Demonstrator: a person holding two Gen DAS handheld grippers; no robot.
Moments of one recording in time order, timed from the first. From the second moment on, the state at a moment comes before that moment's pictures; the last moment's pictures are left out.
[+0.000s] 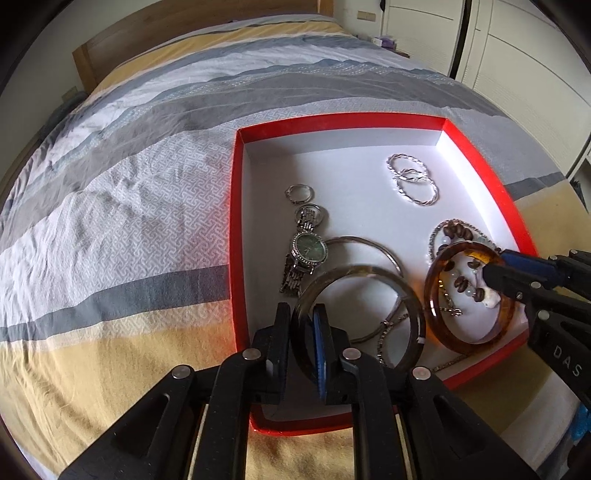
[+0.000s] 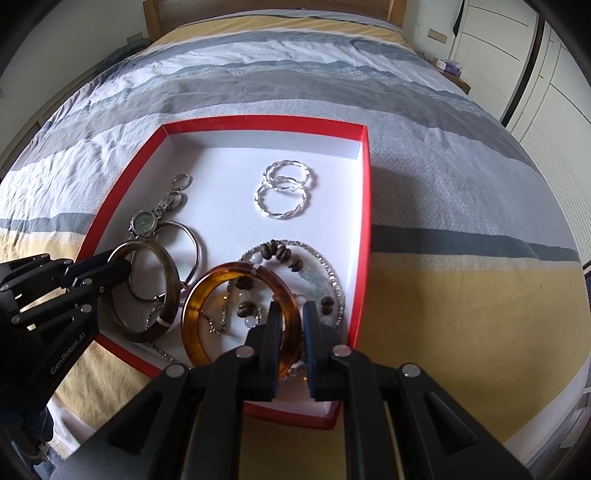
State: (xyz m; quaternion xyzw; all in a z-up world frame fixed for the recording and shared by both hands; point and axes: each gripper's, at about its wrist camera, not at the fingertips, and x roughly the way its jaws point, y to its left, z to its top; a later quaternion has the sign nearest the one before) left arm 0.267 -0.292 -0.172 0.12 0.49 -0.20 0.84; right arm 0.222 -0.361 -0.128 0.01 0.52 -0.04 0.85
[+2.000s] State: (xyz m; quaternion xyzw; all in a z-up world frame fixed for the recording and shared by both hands) left arm 0.020 -0.034 0.013 0.04 0.27 -0.09 0.96; right arm 0.015 -0.179 0.036 0.00 0.35 0.01 0.94
